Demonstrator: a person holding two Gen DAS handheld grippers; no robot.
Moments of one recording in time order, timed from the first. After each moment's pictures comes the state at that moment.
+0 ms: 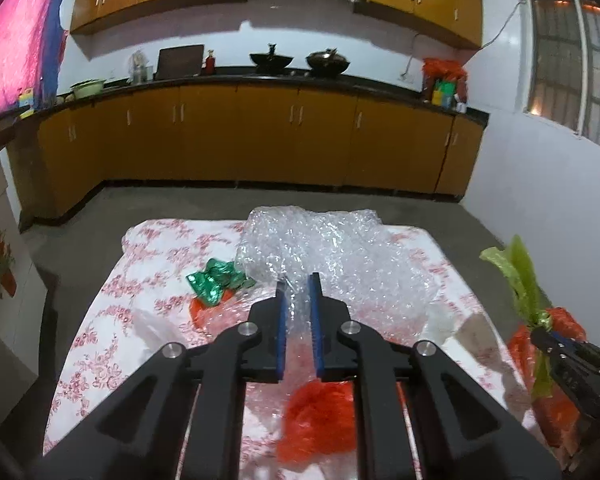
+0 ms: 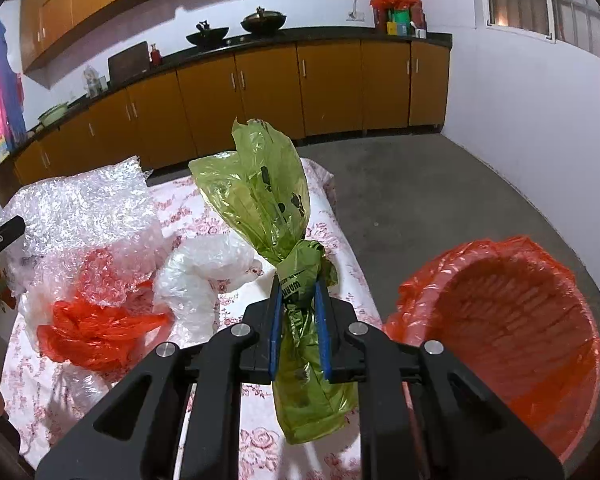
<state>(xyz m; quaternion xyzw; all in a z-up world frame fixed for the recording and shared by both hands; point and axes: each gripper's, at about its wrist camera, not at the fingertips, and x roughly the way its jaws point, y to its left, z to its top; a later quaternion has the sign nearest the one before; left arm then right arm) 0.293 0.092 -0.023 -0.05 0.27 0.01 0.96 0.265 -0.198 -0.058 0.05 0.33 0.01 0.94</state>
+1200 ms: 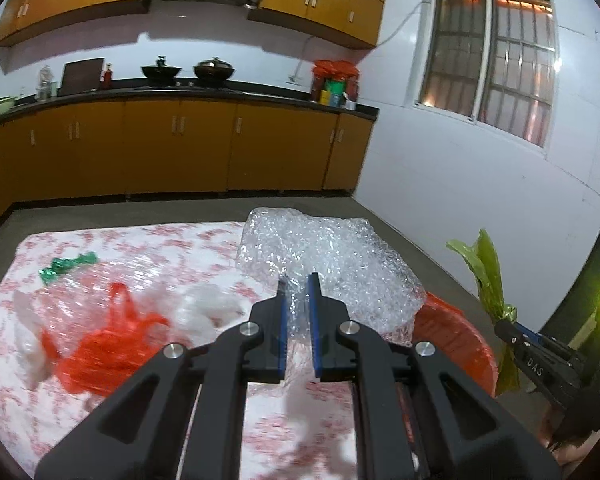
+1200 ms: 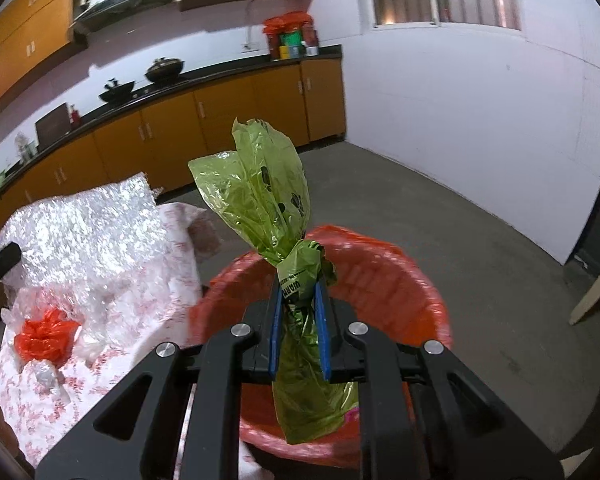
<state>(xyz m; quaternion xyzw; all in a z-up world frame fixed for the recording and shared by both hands) 0.226 -0.089 0.002 -0.05 0.25 -0.18 0.95 0.152 -0.349 -0.032 0.11 0.29 -0.14 0.94</state>
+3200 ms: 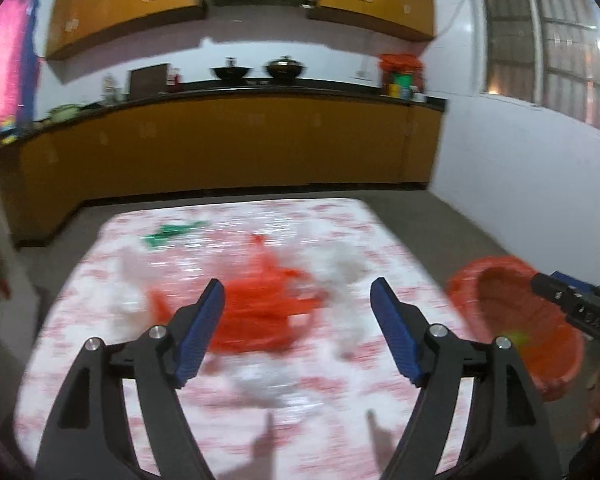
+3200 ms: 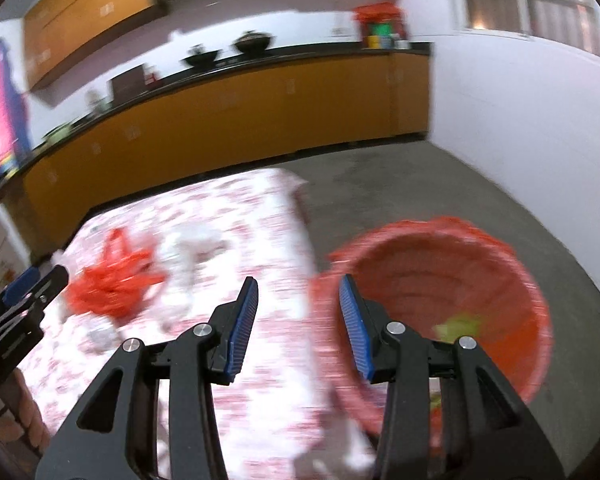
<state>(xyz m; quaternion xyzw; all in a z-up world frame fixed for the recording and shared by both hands) 0.192 0.022 -0.039 -0.01 0.25 -0.01 0.97 0.184 -0.235 -0.036 0.06 0.31 0.03 0.95</state>
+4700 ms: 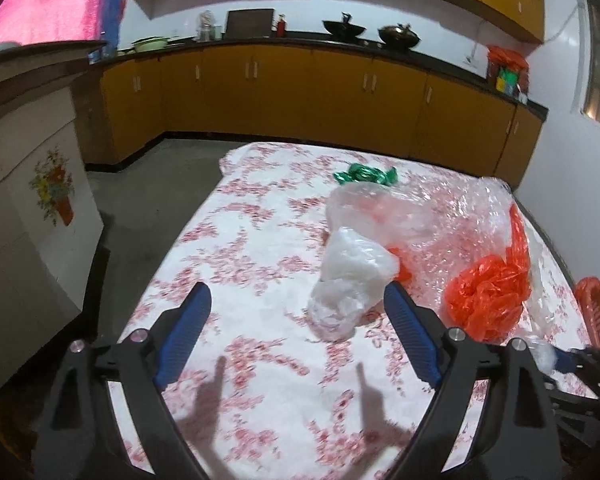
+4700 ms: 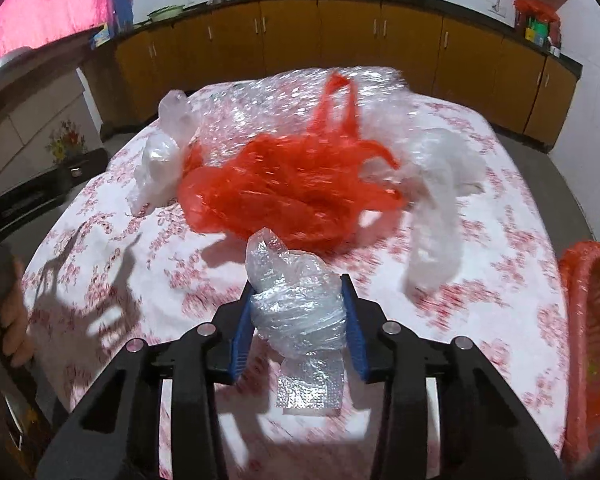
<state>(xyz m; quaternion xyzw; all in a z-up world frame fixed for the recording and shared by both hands) 0.216 0.190 -0.089 -0.07 0.33 0.11 0.93 0.216 -0.048 -0.109 -0.06 0.41 0.20 0.89</state>
